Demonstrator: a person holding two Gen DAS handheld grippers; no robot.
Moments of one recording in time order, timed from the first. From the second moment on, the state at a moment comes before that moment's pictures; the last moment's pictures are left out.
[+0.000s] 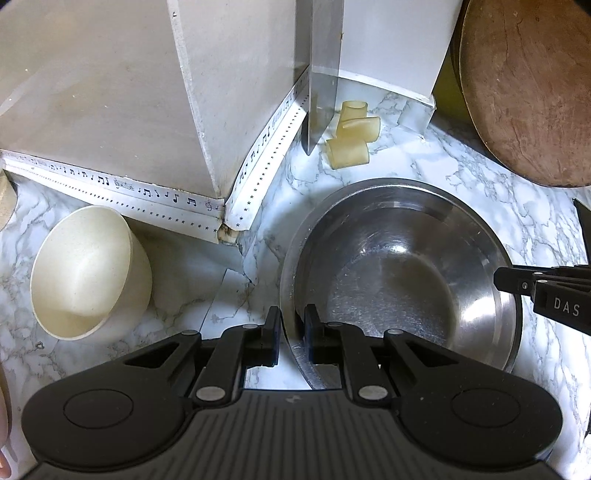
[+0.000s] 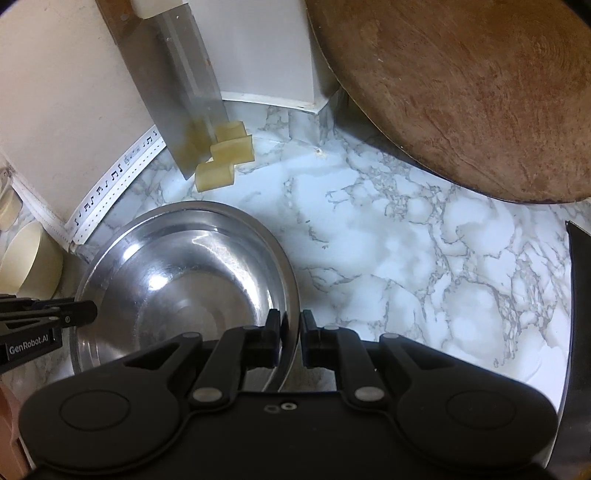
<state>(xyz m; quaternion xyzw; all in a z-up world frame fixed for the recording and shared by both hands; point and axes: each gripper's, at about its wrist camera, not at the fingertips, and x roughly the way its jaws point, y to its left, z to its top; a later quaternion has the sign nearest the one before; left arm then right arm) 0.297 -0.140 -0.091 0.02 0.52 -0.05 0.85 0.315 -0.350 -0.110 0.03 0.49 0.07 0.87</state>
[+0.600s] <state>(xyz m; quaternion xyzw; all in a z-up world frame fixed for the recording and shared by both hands) 0.284 -0.129 -0.085 0.00 0.52 -0.07 0.85 0.292 -0.354 -0.089 0.04 0.47 0.07 0.88</state>
